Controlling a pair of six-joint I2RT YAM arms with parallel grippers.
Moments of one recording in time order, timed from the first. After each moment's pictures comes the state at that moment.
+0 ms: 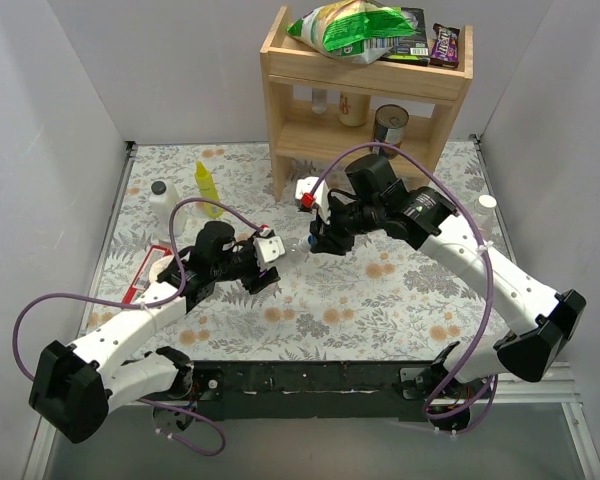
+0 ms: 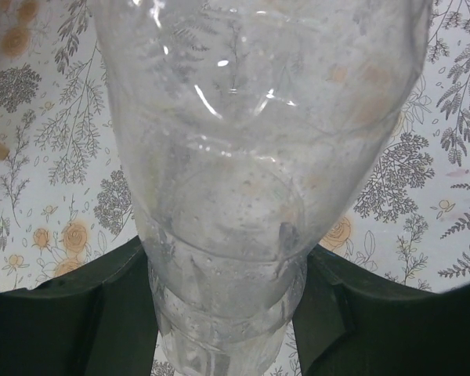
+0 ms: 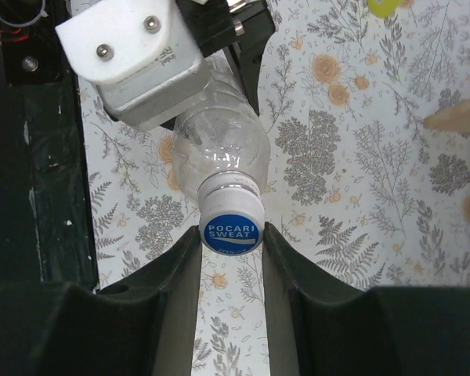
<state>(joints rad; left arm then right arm) -0.57 1.04 0.68 -0.19 0.49 0.50 0.81 1.39 1.52 -0.85 -0.51 -0.50</state>
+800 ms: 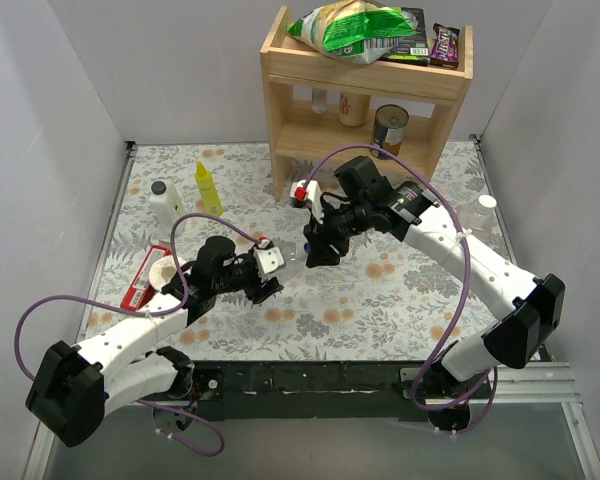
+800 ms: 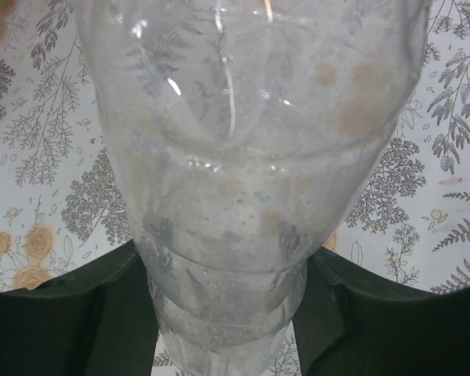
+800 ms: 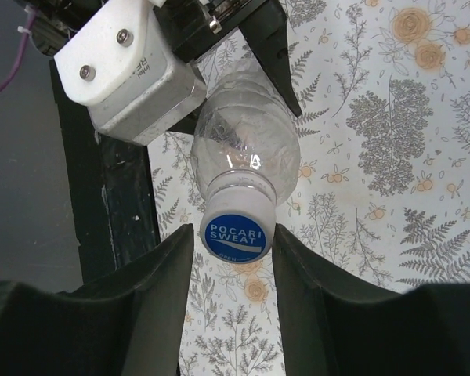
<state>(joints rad) -0.61 1.02 0.53 -0.01 0.47 0.43 0.77 1.48 1.52 -0.88 -0.63 -0.34</state>
